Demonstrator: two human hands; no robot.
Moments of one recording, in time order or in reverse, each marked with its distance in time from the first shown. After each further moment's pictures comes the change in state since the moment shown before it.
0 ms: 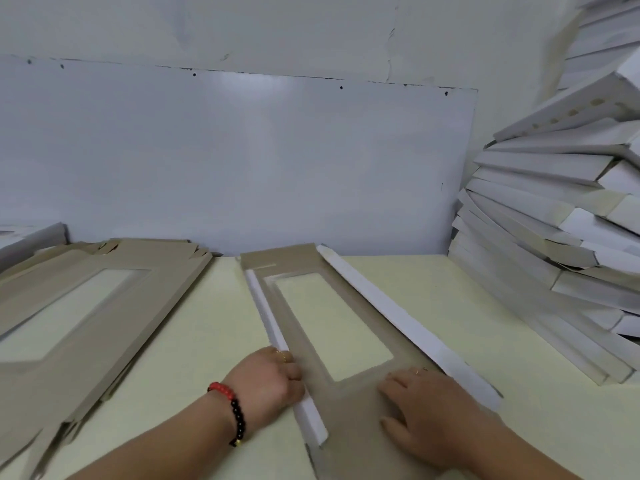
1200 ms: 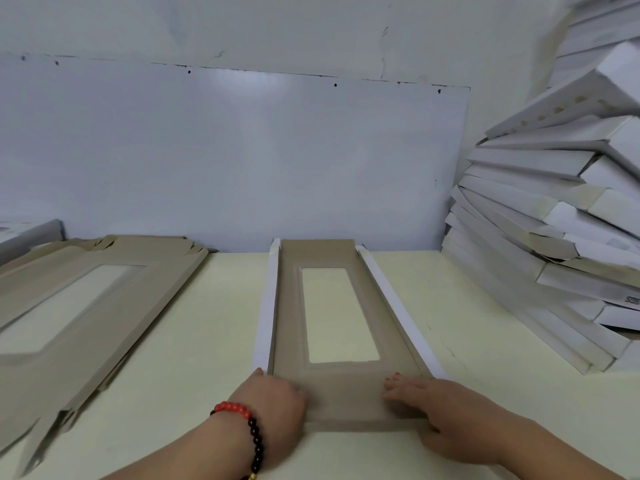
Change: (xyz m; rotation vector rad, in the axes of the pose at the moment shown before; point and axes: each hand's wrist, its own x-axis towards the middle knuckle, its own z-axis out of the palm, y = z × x) left_hand 0.008 0.057 -0.022 0.015 -0.562 -0.338; right_hand -0.032 0.023 -0.017 0.272 -0.203 -0.120
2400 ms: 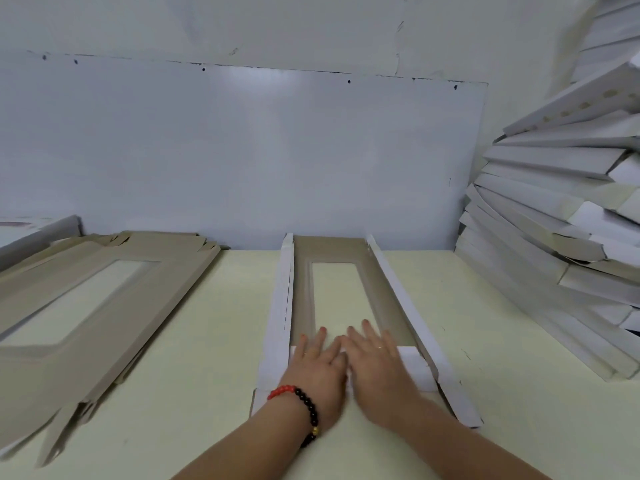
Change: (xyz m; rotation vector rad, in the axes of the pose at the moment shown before) left_hand 0.072 0.011 0.027 -0.274 0.274 -0.114; right_hand 0.105 -0.050 0.030 -0.169 0.527 0.108
